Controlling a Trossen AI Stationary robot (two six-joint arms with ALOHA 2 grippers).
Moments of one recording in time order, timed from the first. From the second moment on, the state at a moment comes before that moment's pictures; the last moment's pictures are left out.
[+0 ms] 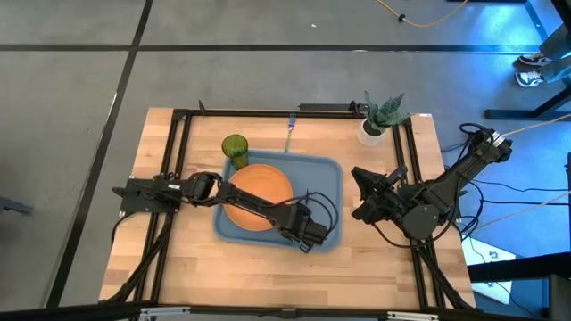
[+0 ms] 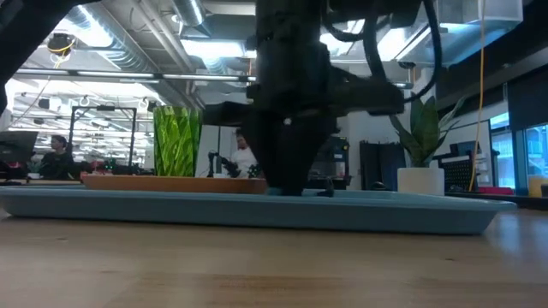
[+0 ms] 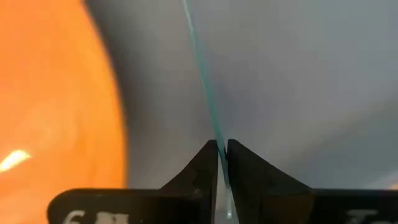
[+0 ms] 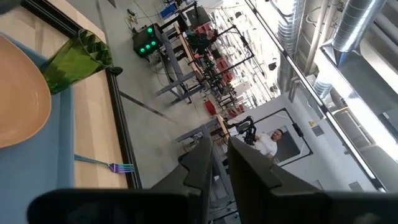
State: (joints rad) left arm -0.27 2.39 2.06 -1.15 -0.13 -1.19; right arm 0.72 1.17 0.95 0.01 1.54 -0.79
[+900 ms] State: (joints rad) left arm -0.25 2.39 2.06 -1.04 -0.09 -1.12; right arm 0.72 1.17 0.95 0.01 1.53 -0.79
